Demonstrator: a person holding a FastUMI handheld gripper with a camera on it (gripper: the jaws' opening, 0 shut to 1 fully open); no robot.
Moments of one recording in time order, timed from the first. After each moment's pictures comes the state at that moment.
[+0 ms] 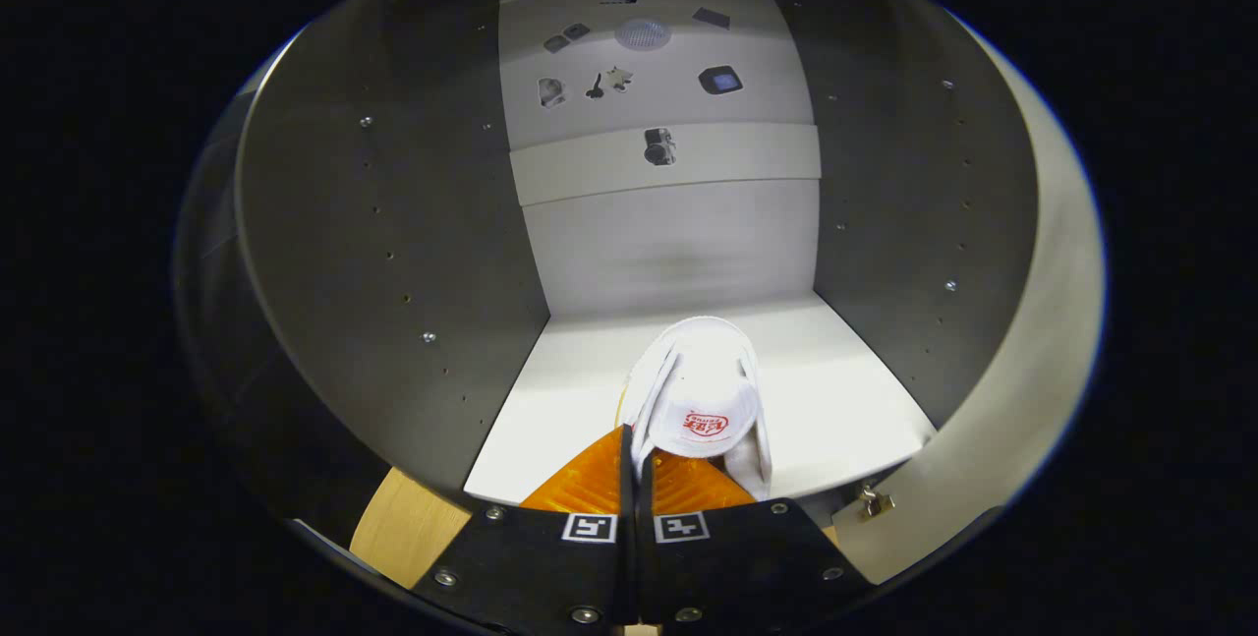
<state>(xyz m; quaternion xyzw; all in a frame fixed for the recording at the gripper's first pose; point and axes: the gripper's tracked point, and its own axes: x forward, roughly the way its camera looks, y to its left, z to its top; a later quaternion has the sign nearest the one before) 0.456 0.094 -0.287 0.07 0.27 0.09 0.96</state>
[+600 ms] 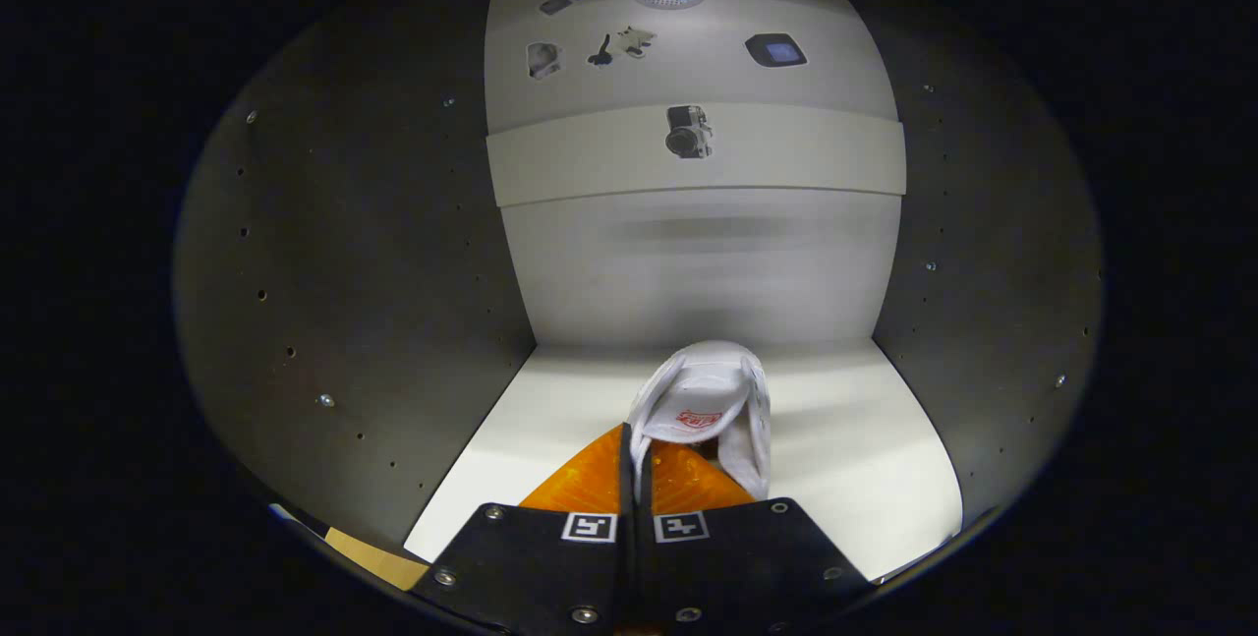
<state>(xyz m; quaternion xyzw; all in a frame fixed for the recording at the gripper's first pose) 0.553 0.102 -0.304 0.05 0.26 0.13 0.96</state>
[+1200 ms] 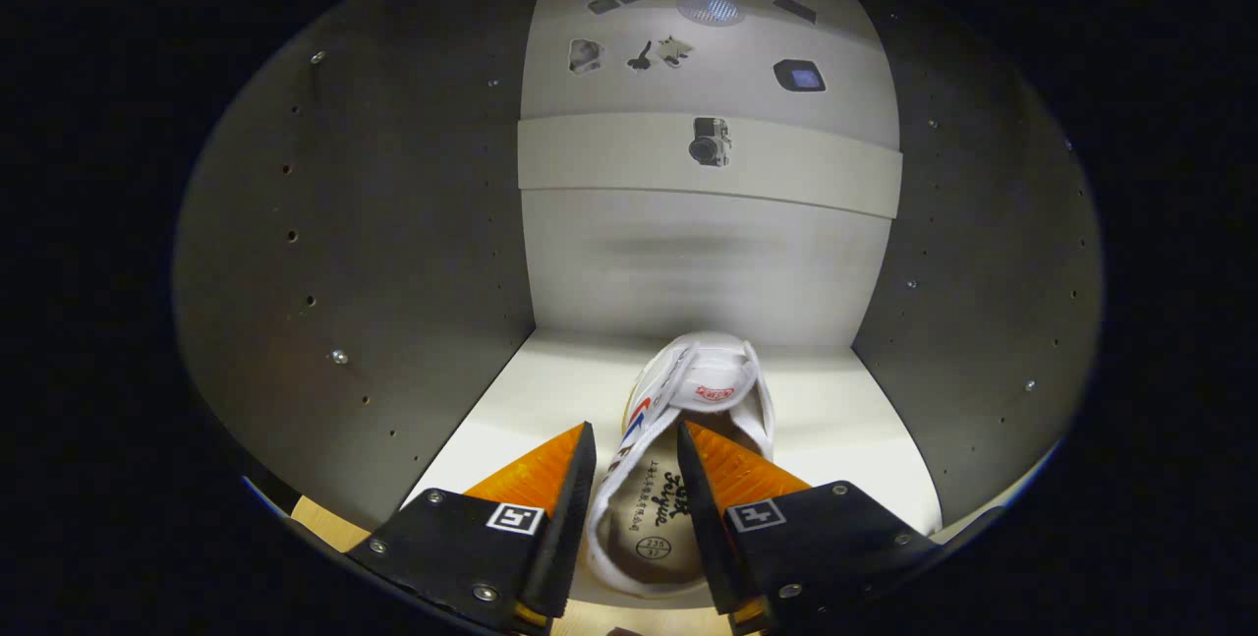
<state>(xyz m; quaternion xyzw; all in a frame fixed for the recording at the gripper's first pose) 0.519 0.101 -0.297 -0.01 0.24 0.11 0.96</state>
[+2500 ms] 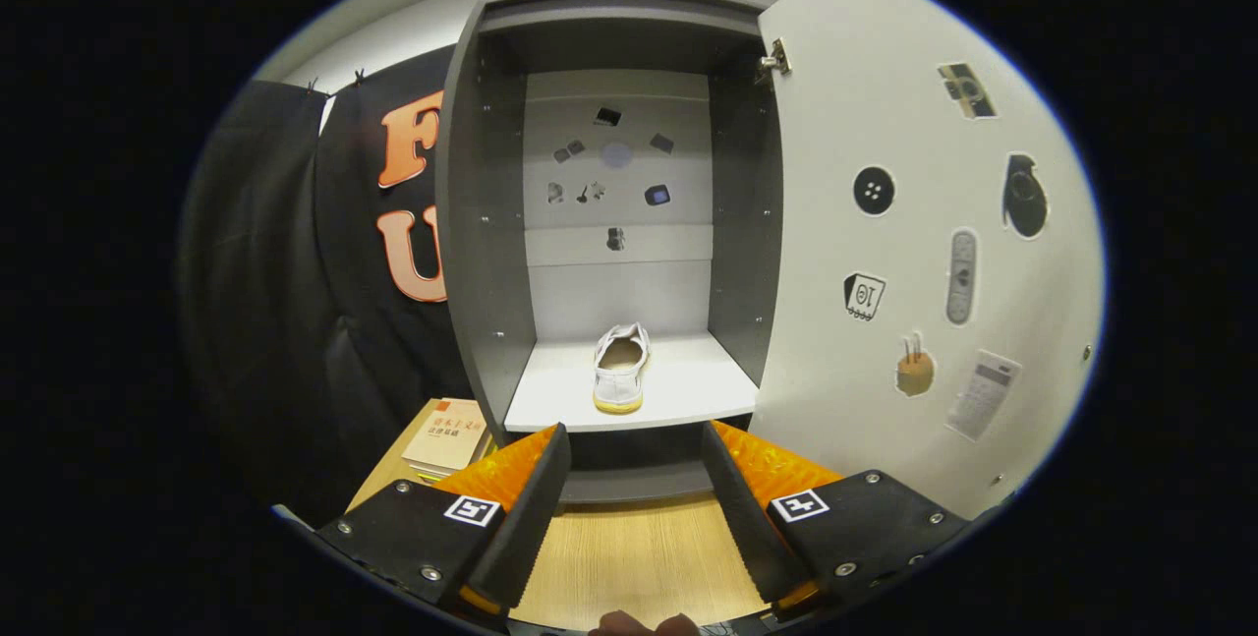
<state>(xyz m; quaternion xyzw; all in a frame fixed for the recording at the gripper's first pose) 0.238 0.040 -0.165 0.03 0.18 -0.01 0.98</state>
